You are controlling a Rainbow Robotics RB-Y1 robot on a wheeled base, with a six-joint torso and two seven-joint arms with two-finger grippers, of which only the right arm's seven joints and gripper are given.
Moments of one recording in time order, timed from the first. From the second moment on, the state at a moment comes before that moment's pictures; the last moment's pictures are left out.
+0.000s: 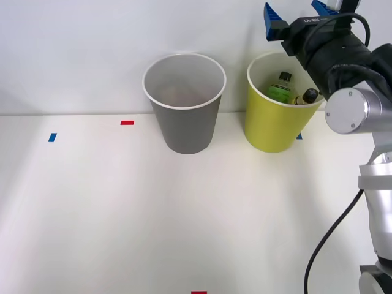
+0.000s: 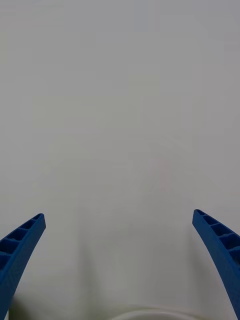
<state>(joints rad) -0.50 -0.27 -0.08 -1.76 -0.56 0.38 1.77</state>
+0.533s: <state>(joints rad) -0.08 -0.28 -0.04 -2.18 -0.55 0.29 1.79</state>
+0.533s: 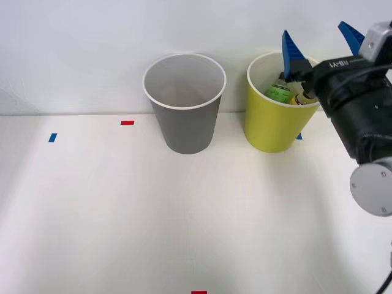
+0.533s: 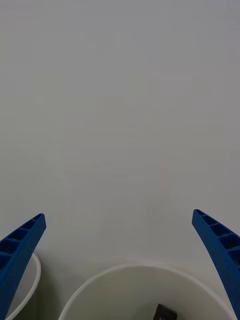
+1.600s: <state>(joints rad) 0.72 -0.29 0.12 -2.36 -0.53 -0.08 1.83</state>
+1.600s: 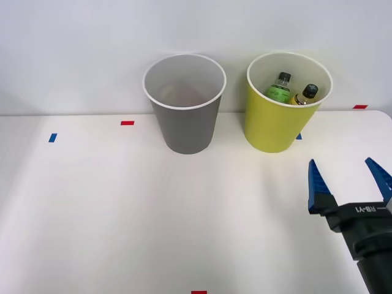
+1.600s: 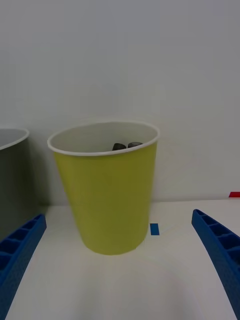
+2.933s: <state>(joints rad) 0.92 -0.22 0.20 -2.10 -0.09 -0.48 1.66</state>
